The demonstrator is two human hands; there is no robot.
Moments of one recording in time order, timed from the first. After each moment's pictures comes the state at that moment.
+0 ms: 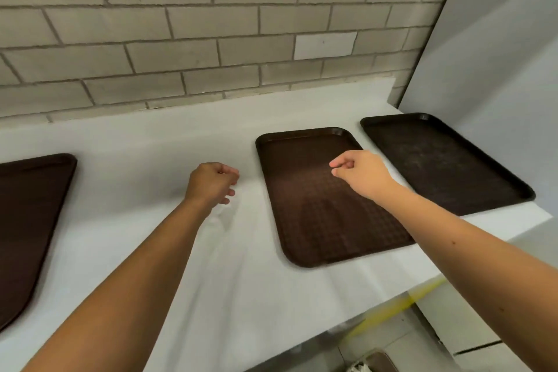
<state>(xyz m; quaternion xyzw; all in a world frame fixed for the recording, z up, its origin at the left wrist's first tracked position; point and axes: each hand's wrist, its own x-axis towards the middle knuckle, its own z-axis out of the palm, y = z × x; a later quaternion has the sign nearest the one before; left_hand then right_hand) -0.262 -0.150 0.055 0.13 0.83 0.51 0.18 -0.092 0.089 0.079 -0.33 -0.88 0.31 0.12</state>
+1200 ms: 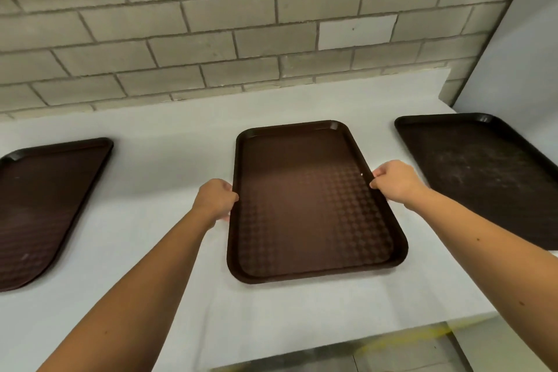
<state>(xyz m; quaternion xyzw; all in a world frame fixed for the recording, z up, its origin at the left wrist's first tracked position) -0.249 -0.123 0.016 0.02 0.91 0.38 0.16 -0.103 0.200 0.032 -0.36 -0.87 0.32 0.01</state>
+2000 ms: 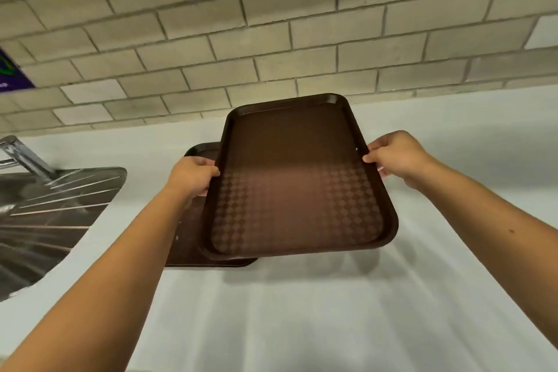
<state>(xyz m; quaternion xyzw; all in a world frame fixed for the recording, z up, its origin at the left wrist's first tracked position) -0.391 -0.510 0.100 -0.09 0.88 0.47 0.04 -0.302 -0.153 0.095 -0.23 -0.83 0.51 0.05</state>
